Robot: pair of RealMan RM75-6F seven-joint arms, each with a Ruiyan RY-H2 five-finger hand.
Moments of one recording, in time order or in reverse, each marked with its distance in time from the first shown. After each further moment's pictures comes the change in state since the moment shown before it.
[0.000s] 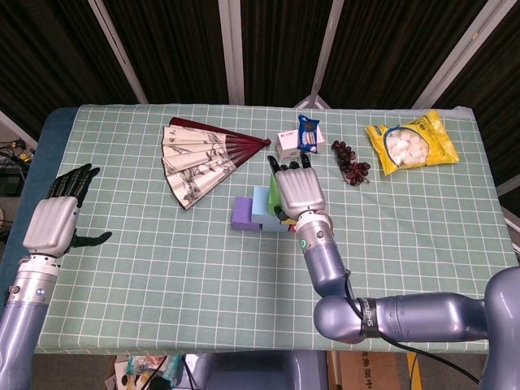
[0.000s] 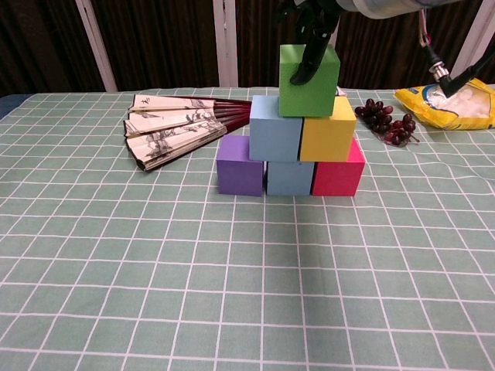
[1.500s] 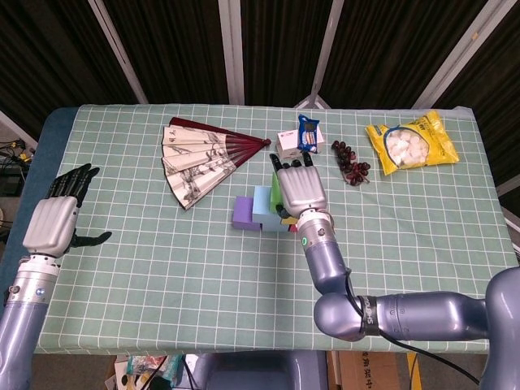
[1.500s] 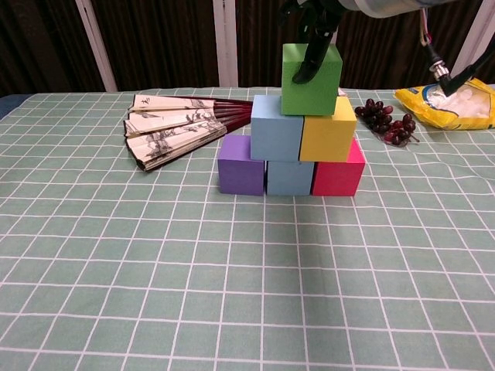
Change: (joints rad) left arm 0.002 -0.001 -0.002 0.001 0.000 0.001 0.001; right arm -0.005 0.002 0.008 0.014 0.010 -0.002 -0.008
